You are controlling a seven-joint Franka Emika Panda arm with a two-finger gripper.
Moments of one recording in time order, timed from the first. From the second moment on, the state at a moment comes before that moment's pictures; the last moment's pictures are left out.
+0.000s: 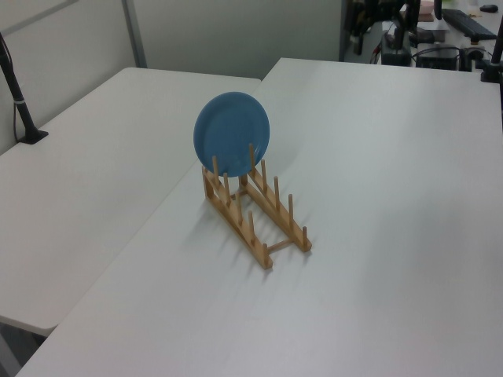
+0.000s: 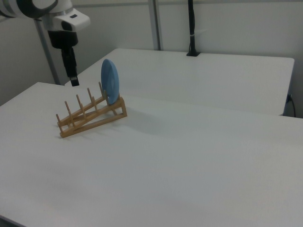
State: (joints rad) arm 0.12 -0.05 -0.06 -1.58 0.06 1.57 0.83
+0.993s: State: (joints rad) arm 0.03 -0.05 -0.14 -1.58 0.07 1.61 -0.10
